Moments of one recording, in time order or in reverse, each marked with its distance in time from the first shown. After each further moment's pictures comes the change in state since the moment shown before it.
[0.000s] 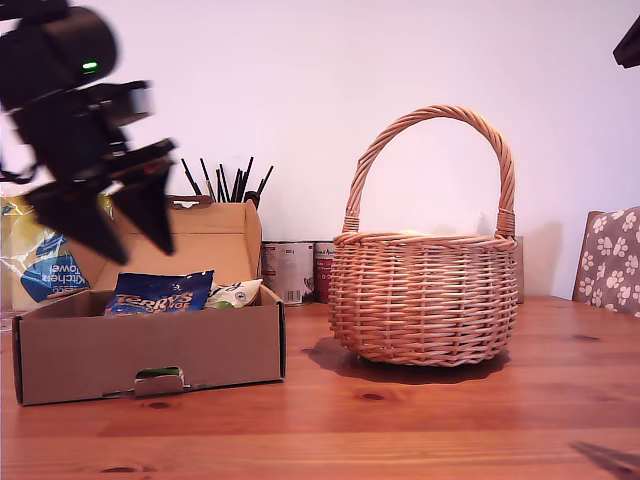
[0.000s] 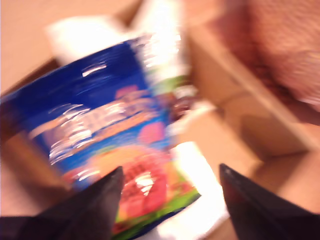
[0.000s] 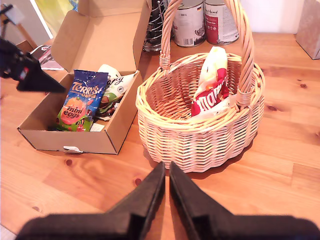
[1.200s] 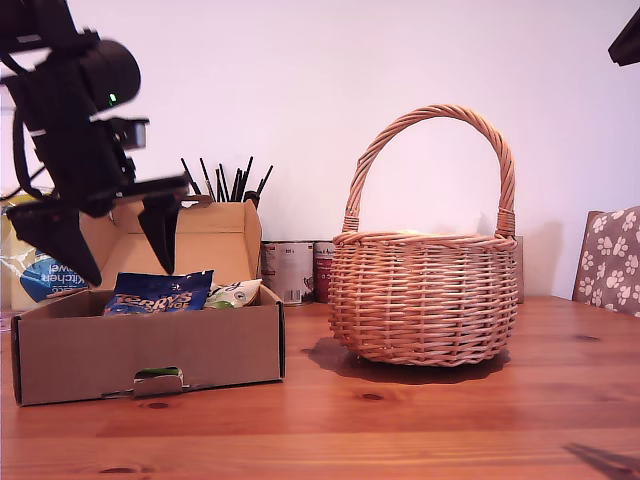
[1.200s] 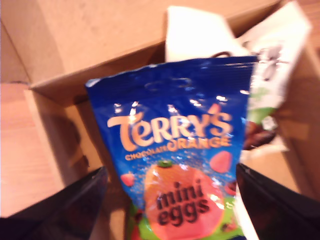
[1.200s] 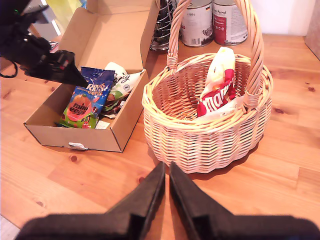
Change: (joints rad) left arm -0.040 0.163 0.156 -0.082 -0.202 -0.244; right arm 0.000 0.000 0.000 0.001 -0.028 -0.023
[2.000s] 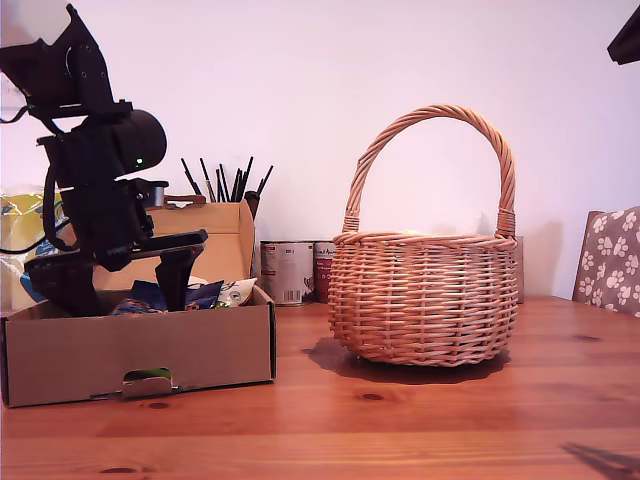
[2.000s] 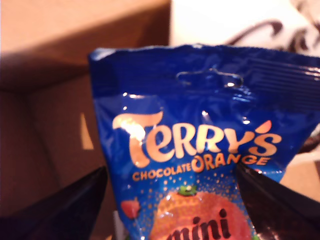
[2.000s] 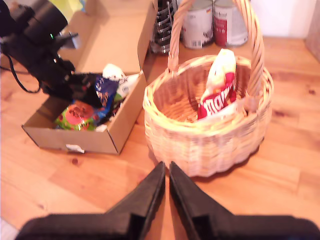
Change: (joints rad) left arm -0.010 0.188 0.092 -0.053 0.048 -0.024; right arm 0.000 0.000 0.000 0.021 -0.001 0.000
